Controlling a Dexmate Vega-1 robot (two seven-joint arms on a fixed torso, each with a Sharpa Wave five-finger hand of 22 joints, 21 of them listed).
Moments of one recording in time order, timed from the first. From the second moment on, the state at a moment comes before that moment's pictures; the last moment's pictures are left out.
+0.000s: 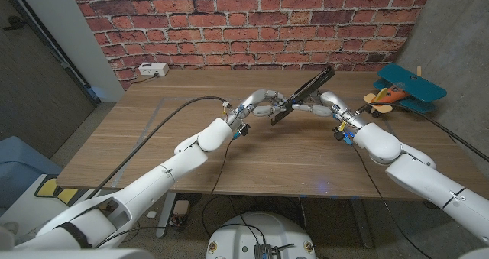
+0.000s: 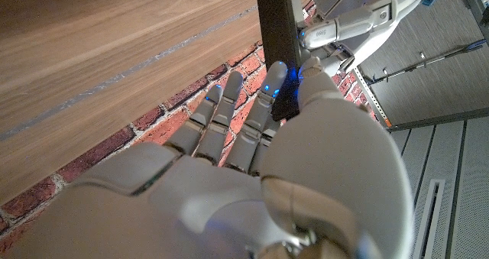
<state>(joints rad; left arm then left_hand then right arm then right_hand) 0.72 0.47 0.69 -1.45 0.08 -0.44 0.07 0.92 0.10 0.60 -0.14 0.19 0.76 0.00 0.33 0.60 0.74 -0.10 0.60 0.80 0.80 -0.09 0.50 0.69 0.29 -0.04 1.22 0.17 -1.12 -0.88 -0.34 -1.88 0.21 0.20 -0.05 1.06 0.11 0.25 -0.13 0.19 0.72 -0.09 0.36 0.39 0.86 -0.19 0.81 0.45 0.54 -0.05 0.44 0.84 0.37 -0.04 0.34 0.22</state>
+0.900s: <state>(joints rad) 0.75 0.45 0.67 -1.42 0.08 -0.49 0.13 0.63 -0.03 0.57 -0.04 0.18 0.70 -0.06 0.20 0.47 0.64 -0.12 0.43 0.64 0.65 -0.06 0.36 0.56 0.25 -0.04 1.12 0.17 -1.14 -0.88 -0.32 -1.85 0.30 0.23 -0.03 1.12 0.14 0.27 -0.14 0.19 0.72 -0.09 0.36 0.42 0.85 -0.17 0.81 0.47 0.55 -0.05 0.43 0.86 0.38 -0.04 0.36 0.21</state>
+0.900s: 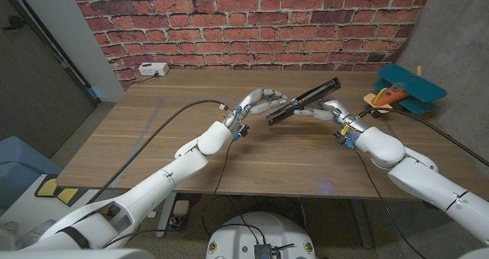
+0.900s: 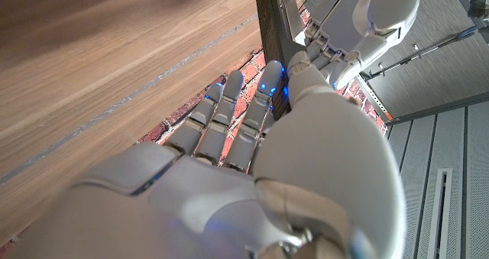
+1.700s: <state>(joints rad) 0.76 0.43 0.64 -1.39 0.07 -0.54 0.17 0.59 -0.04 0.55 -0.08 0.18 0.61 -0.08 0.19 0.41 0.50 -0.10 0.30 0.58 0.43 -0.05 0.24 0.47 0.12 -0.02 1.01 0.17 -1.10 -0.86 -0.32 -1.82 0.33 0.22 -0.02 1.13 0.14 0.27 -0.14 0.18 0.72 -0.09 0.35 0.44 0.85 -0.17 0.82 0.47 0.56 -0.06 0.42 0.88 0.38 -0.04 0.37 0.21</state>
